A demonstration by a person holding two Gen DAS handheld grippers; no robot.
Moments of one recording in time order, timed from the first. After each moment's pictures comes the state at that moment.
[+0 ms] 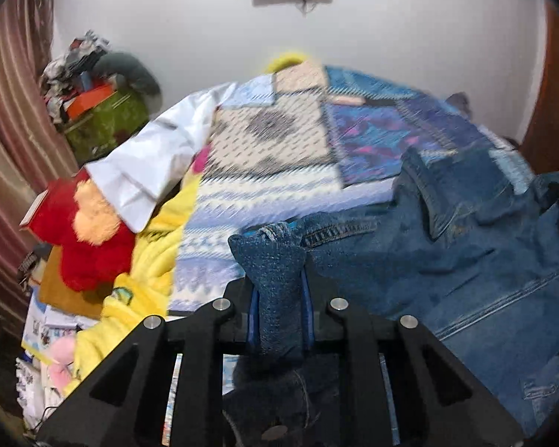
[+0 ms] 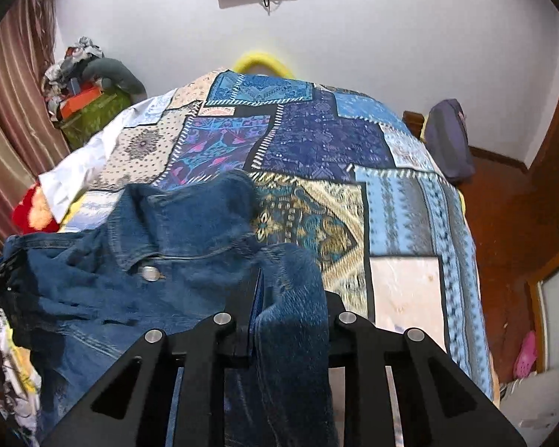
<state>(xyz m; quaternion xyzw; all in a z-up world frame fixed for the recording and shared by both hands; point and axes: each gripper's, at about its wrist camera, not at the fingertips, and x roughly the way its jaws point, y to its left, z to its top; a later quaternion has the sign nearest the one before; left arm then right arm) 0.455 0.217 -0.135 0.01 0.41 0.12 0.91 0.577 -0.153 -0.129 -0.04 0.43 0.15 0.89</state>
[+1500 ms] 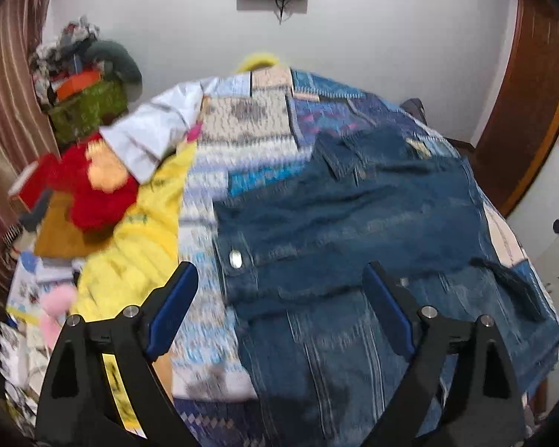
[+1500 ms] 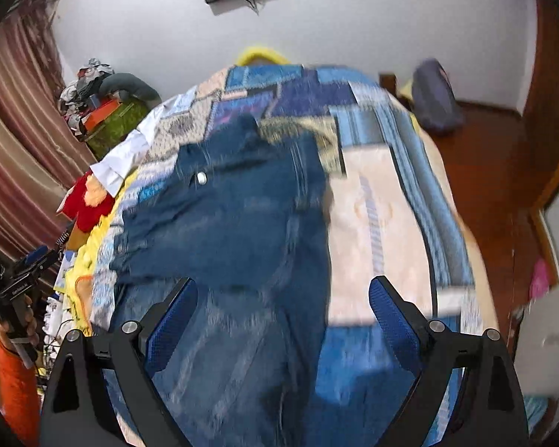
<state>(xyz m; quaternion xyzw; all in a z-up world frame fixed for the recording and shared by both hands) 0.275 0.199 -0.089 -0.04 0.40 0.03 0.92 0.358 -0.245 -0.082 0.06 0.47 0.16 0.87</state>
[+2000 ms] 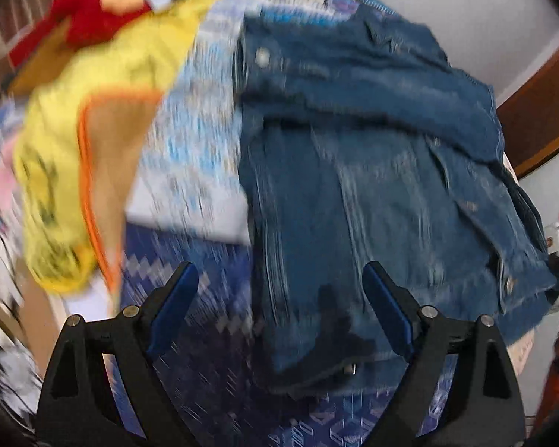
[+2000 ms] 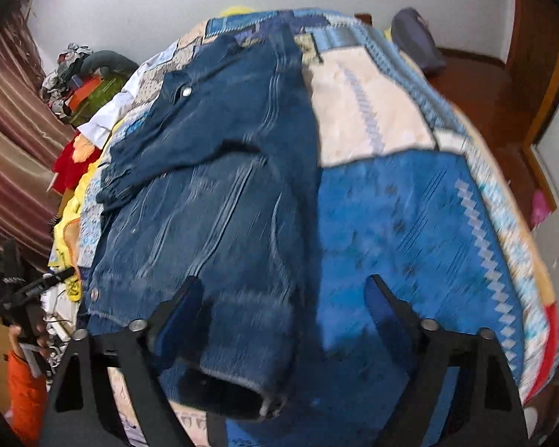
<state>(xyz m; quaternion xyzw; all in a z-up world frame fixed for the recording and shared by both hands) 0.190 0.230 -0.225 -0.18 0.54 0.01 0.82 0.254 -0.248 -0.166 0.08 0.53 0.14 0.83</state>
